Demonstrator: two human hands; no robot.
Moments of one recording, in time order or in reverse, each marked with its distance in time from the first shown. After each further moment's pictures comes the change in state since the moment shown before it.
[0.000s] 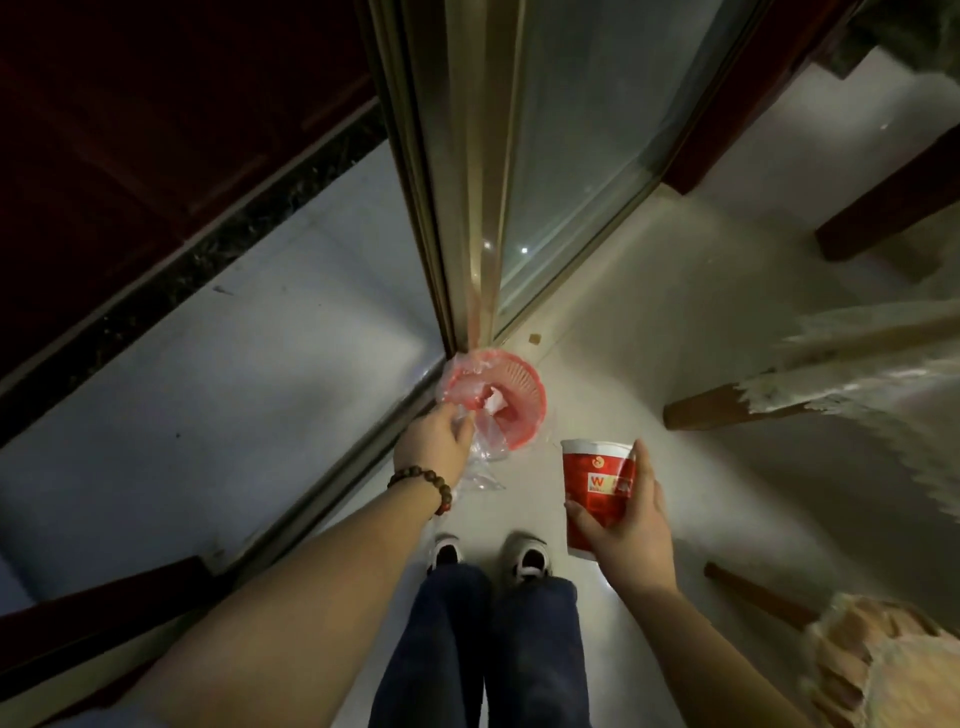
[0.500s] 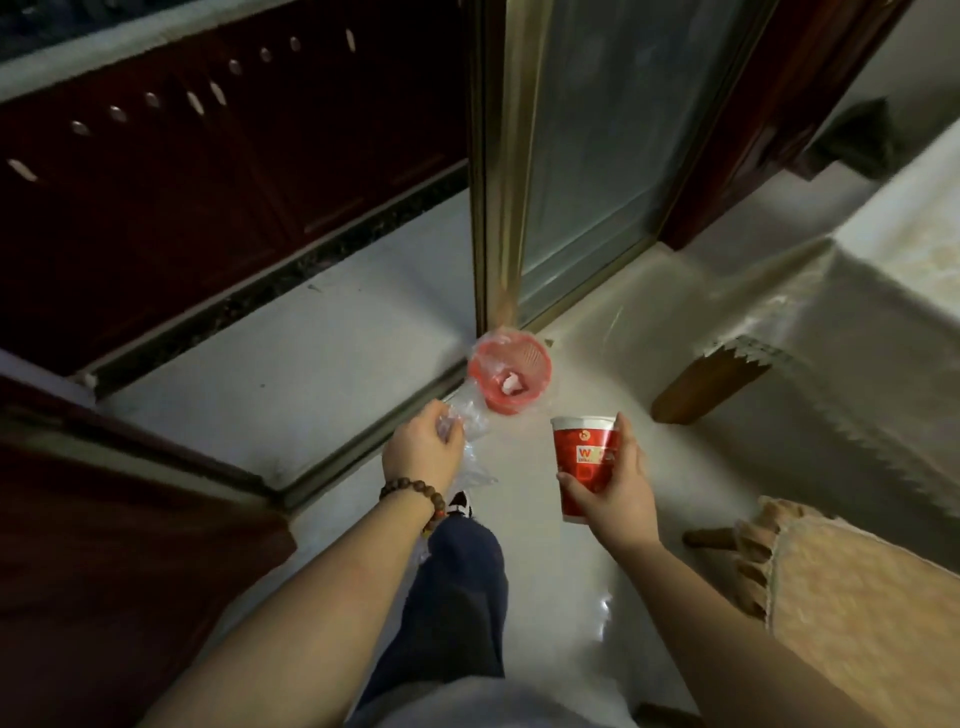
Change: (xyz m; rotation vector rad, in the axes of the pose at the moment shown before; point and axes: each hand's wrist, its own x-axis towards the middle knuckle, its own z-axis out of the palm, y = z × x) left_hand -0.347 -0.017 -0.037 -0.117 0.325 -0.037; right_hand -0.244 0.058 -0.078 0.002 -0.032 -0.242
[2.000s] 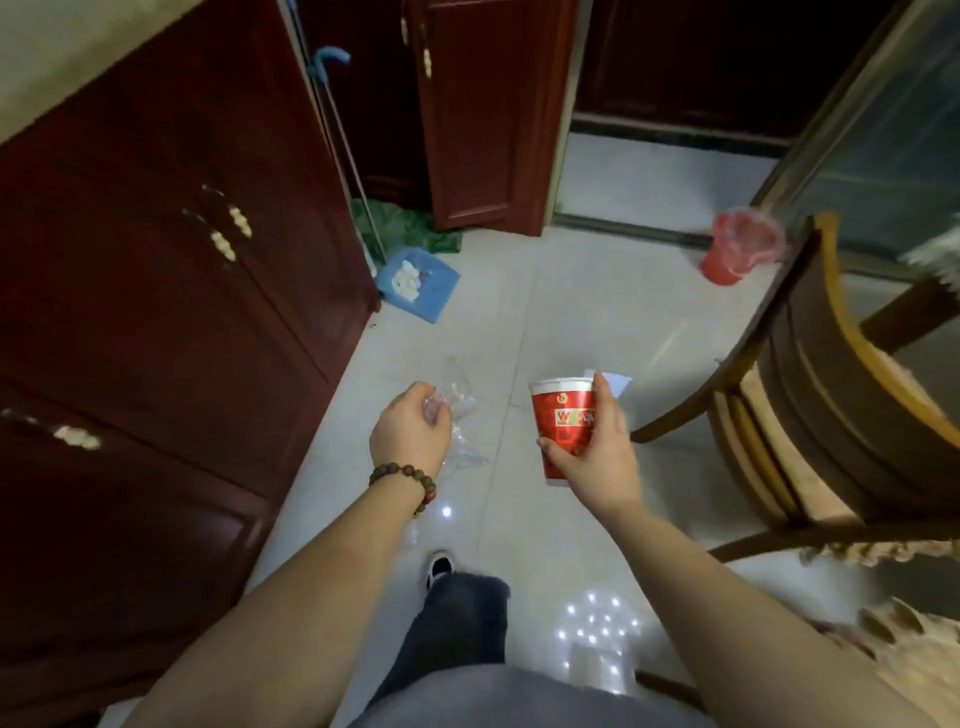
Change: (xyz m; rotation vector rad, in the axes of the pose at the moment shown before) left_hand -1.094 -0.025 0.179 -0.161 0.697 -0.741; right_hand -0.720 0.429 -0.320 -0.197 -0.696 -0.744
